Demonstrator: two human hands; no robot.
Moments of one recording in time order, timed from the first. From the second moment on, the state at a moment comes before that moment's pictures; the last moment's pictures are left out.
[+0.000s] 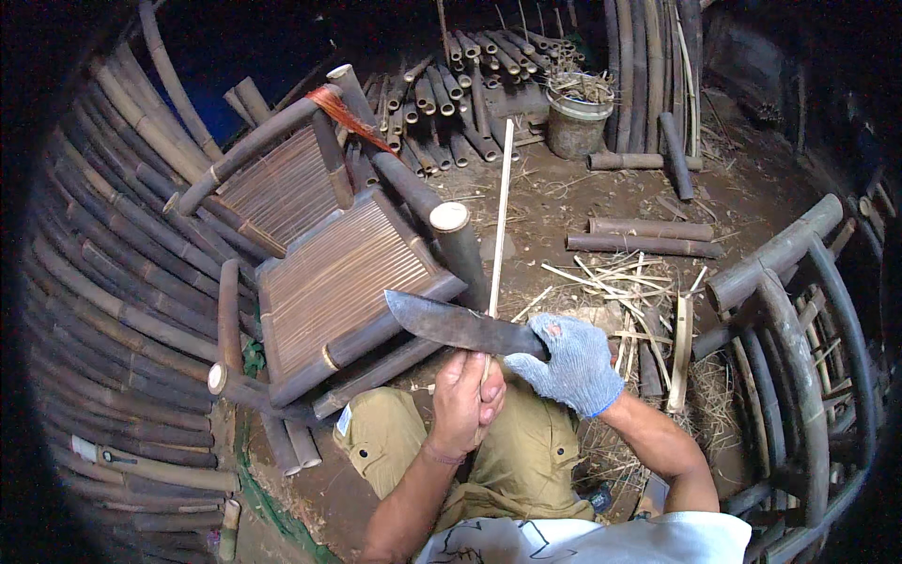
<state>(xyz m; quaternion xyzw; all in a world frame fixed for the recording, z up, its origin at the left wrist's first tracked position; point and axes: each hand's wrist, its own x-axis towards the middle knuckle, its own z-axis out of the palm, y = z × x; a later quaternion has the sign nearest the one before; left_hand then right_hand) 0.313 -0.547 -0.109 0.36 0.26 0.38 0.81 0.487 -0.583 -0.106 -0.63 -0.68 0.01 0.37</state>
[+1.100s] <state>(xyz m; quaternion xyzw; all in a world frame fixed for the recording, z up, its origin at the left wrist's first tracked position) 0.300 -0.567 -0.125 0.51 0.41 0.33 0.68 0.504 -0.558 -0.125 -0.70 -0.63 0.00 0.34</state>
